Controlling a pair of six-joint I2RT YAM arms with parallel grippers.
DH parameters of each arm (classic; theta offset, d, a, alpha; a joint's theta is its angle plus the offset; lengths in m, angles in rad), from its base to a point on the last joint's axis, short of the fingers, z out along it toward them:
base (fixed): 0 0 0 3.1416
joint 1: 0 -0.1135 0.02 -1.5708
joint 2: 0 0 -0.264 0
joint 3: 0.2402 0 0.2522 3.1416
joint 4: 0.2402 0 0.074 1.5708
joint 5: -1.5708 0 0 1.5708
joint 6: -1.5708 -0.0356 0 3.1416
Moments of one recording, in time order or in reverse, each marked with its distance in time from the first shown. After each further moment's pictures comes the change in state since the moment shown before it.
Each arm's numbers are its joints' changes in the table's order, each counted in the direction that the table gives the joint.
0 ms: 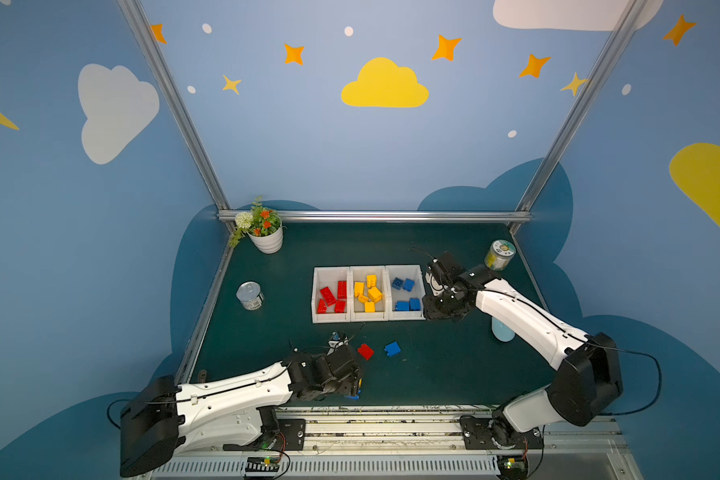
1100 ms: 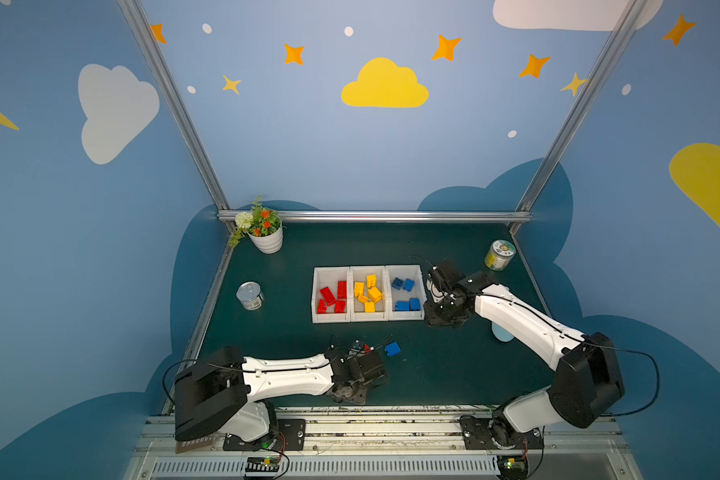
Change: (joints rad) left arm 0.066 -0.327 0.134 0.037 -0.059 -0.010; right arm 0.004 0.011 -0.083 -0.043 0.015 -0.030
